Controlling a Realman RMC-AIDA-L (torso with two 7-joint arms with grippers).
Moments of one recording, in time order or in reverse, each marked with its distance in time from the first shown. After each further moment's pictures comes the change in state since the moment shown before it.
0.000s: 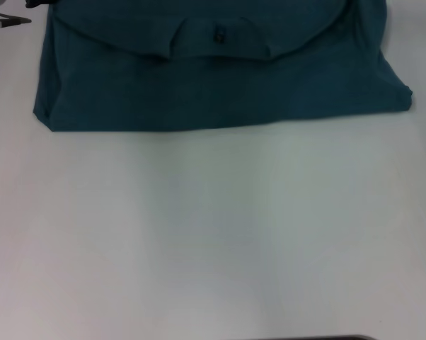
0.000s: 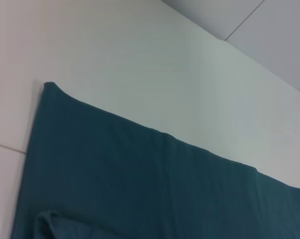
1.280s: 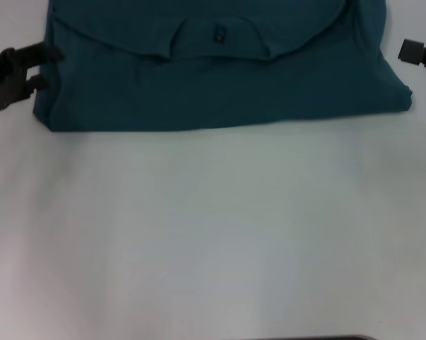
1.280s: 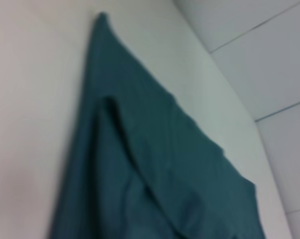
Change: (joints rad) left arm 0.428 -0.068 -0.003 -0.150 -0.402 0.287 0.163; right arm -0.502 0.012 0.313 -0.102 0.687 -0.911 -0.439
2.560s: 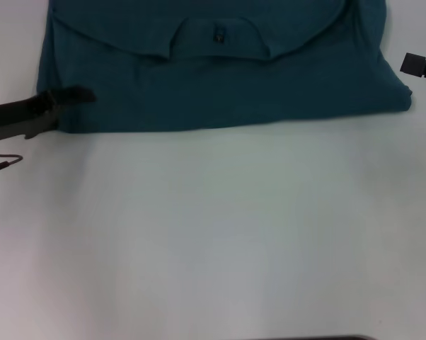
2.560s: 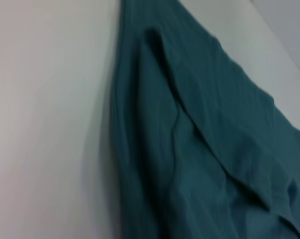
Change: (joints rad) left arm -0.012 -0.014 0.156 0.099 0.022 -0.153 0.051; right arm -0.023 -0.001 0.003 0.042 -0.002 0.019 -0.058
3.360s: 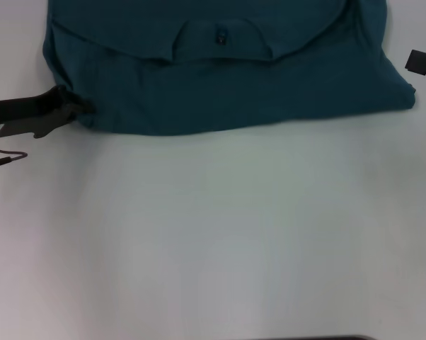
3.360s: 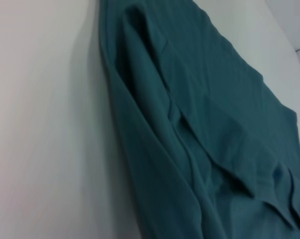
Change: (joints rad) left arm -0.037 0.030 0.025 0.011 0.031 0.080 -0.076; right arm -0.003 0.001 0.022 0.000 0.001 -0.019 0.010
